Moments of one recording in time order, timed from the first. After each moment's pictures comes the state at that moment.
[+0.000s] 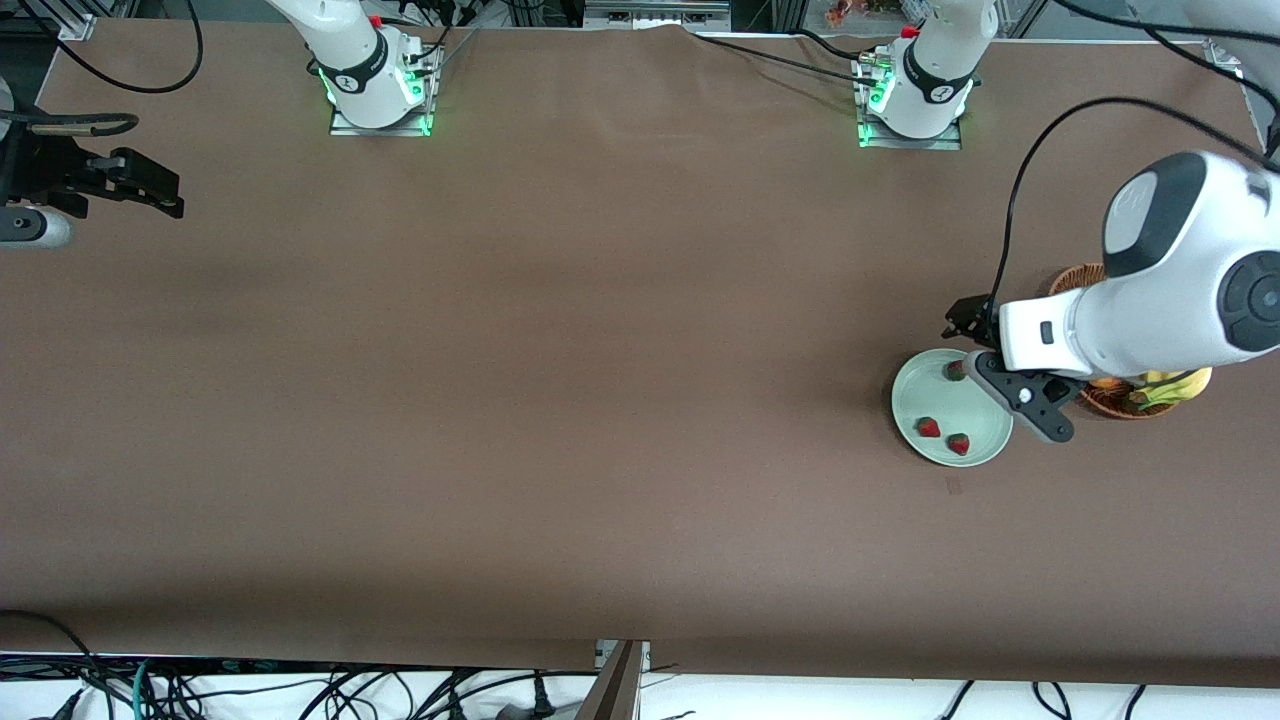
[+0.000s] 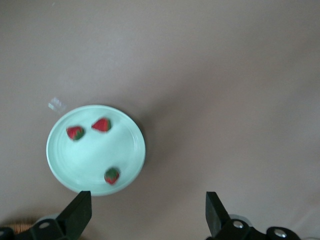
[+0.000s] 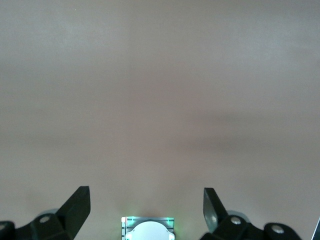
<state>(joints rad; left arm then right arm) 0.44 0.45 -0.73 -1.42 0.16 1.58 0.35 0.02 0.07 0.05 -1.42 -0.06 1.35 0.01</state>
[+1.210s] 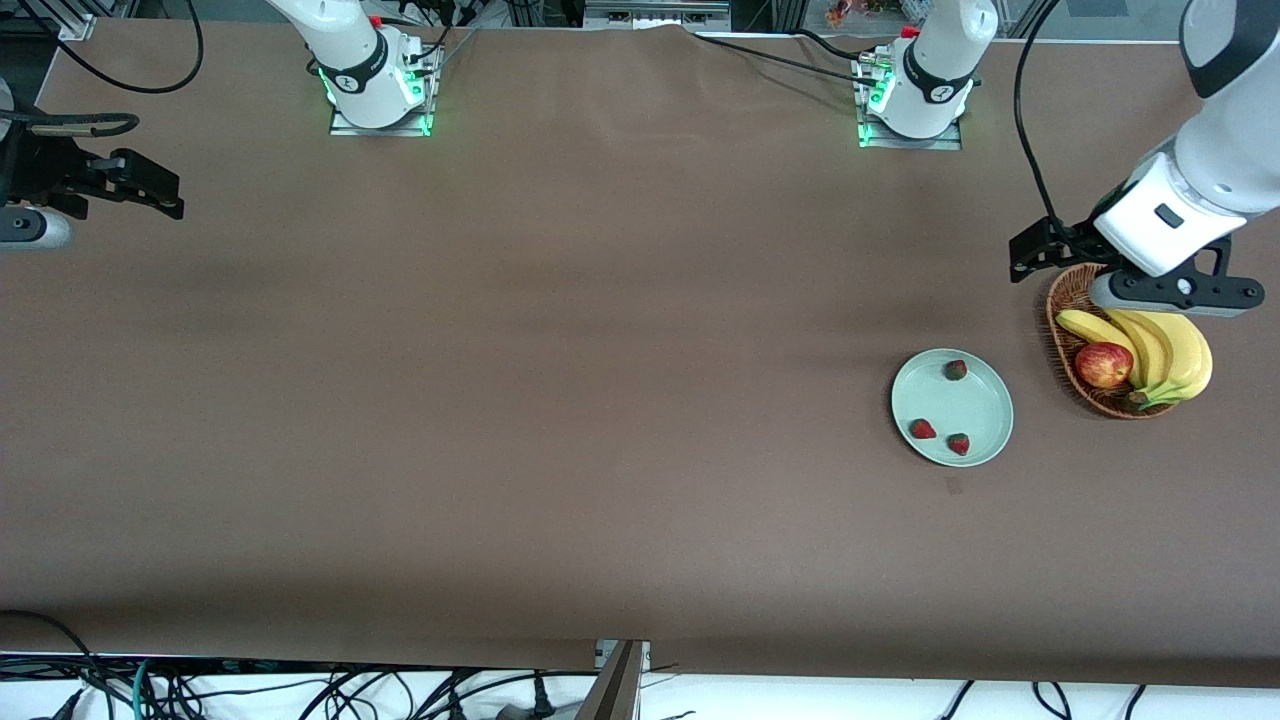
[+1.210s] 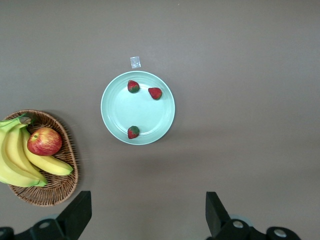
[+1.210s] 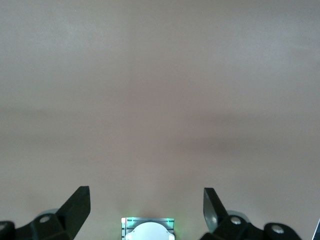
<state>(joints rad) -0.05 0.04 -0.07 -1.65 0.00 1.65 -0.06 0.02 0.07 0.05 -1.42 -0.06 1.36 0.01</state>
